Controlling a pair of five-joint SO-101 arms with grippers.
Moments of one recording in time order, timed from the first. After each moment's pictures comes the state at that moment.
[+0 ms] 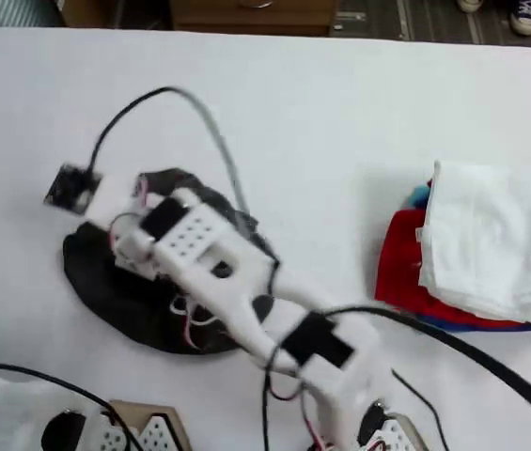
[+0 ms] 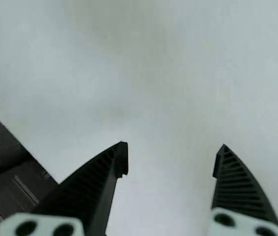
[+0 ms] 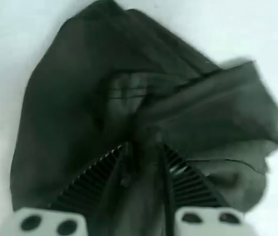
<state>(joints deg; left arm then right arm) -85.8 4.2 3.0 69.7 -29.7 -55.0 25.8 -11.0 63.1 22.8</state>
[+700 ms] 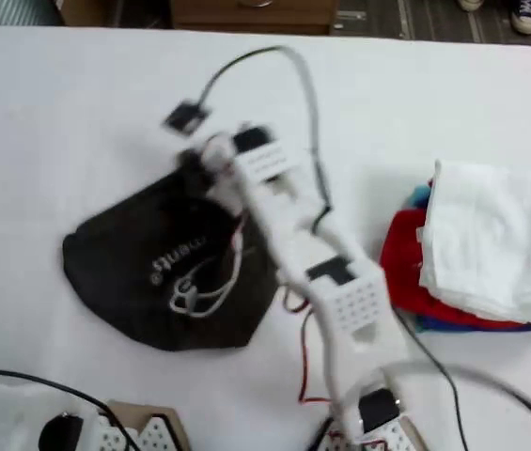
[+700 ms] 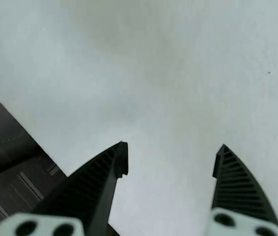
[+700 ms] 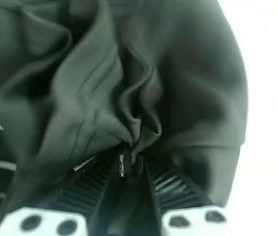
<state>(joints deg) -86.8 5.3 3.3 68.9 -32.0 -27.7 41.9 -34.3 78.5 28.9</state>
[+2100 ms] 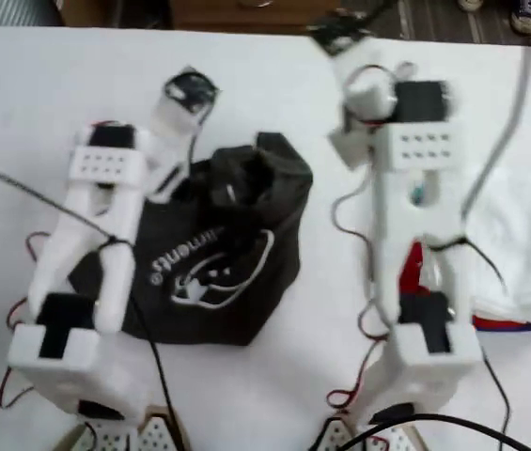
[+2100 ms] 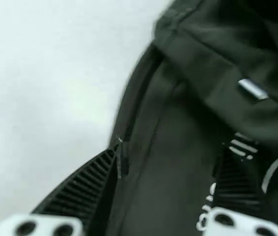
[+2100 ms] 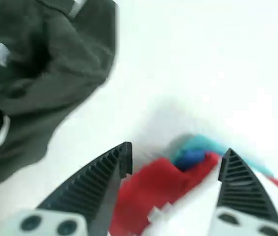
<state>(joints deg) -1.5 10.4 5.1 61.4 -31.6 -3.5 9.2 -31.2 97.8 30.8</state>
